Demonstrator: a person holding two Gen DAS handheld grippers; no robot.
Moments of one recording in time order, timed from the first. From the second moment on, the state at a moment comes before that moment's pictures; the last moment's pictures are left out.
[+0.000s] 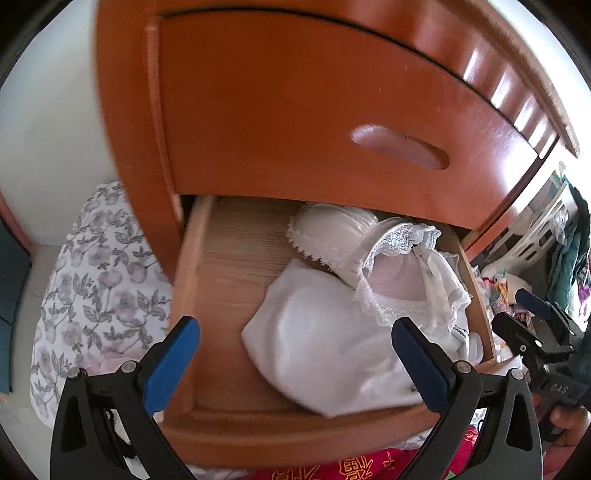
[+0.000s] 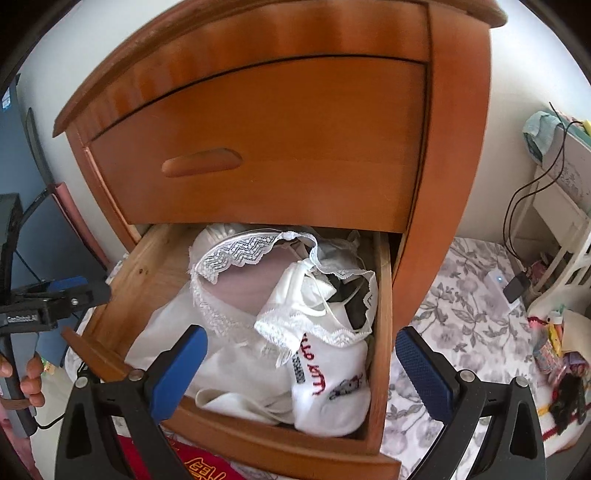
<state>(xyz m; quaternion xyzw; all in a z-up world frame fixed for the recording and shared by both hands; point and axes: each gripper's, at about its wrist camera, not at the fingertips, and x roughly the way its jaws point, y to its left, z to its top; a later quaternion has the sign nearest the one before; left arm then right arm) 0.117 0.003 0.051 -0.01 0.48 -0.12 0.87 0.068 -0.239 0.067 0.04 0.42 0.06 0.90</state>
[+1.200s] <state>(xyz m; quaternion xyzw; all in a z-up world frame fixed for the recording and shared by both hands) 0.220 -0.084 -0.006 0.08 0.55 -0.07 0.82 0.079 -0.253 0.069 0.05 0.42 0.07 0.91</state>
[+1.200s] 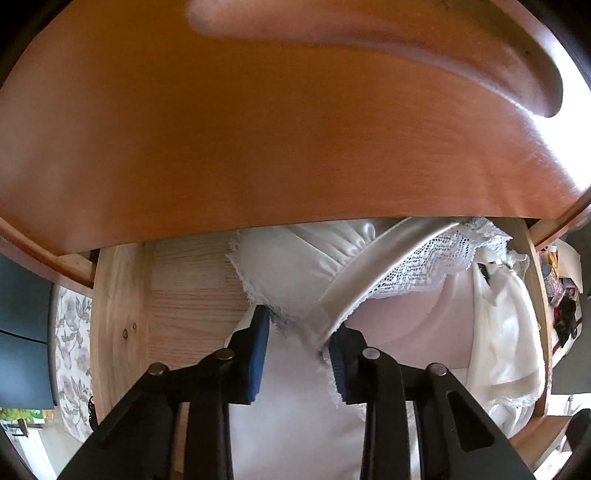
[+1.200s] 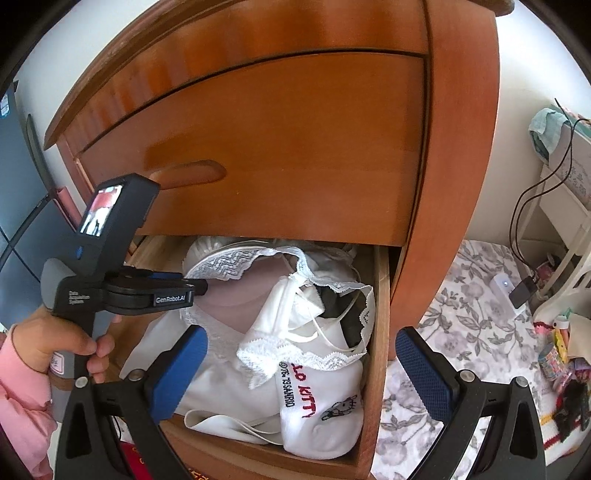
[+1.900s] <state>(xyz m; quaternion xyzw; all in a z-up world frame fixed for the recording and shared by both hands) 0.144 -0.055 0.044 0.11 0.44 -0.05 0.89 0.067 -0.274 0.072 0.08 0.41 0.05 0.91</state>
